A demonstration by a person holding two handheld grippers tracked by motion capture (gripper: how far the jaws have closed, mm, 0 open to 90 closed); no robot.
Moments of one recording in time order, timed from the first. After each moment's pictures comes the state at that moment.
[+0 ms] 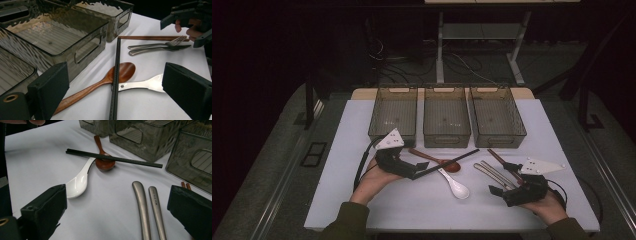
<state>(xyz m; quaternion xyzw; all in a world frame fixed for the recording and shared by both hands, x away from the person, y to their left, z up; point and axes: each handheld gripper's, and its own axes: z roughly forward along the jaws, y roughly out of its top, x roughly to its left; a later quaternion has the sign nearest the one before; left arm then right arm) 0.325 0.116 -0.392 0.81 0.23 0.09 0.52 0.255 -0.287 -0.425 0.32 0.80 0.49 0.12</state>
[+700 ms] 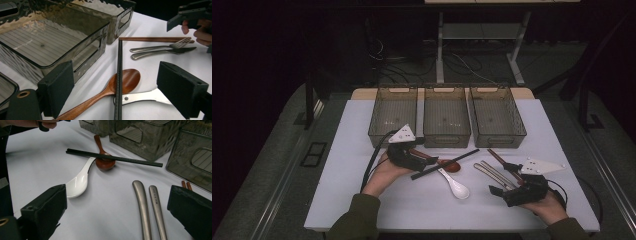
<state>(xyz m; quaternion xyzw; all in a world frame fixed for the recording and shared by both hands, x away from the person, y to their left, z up) 0.347 0.091 -0.402 0.82 0.23 0.07 0.52 0.255 -0.287 -0.425 0.32 0.80 0.49 0.12</state>
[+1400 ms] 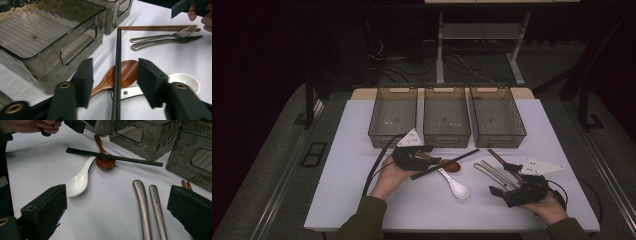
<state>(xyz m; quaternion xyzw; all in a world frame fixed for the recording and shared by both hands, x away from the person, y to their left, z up) 0.344 0.079 -0.415 0.84 0.22 0.07 0.49 0.253 -0.287 -0.425 0.32 0.80 0.49 0.12</state>
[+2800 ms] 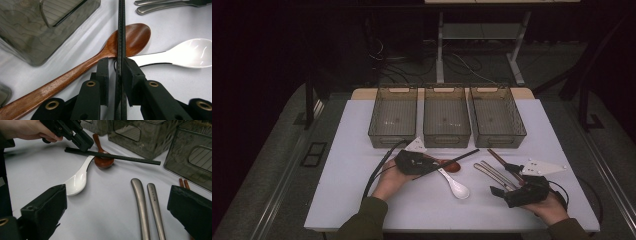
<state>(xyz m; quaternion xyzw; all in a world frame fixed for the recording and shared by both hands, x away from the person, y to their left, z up) 0.350 0.074 -0.443 0.88 0.21 0.05 0.41 0.252 -0.289 -0.426 0.33 0.80 0.49 0.12</state>
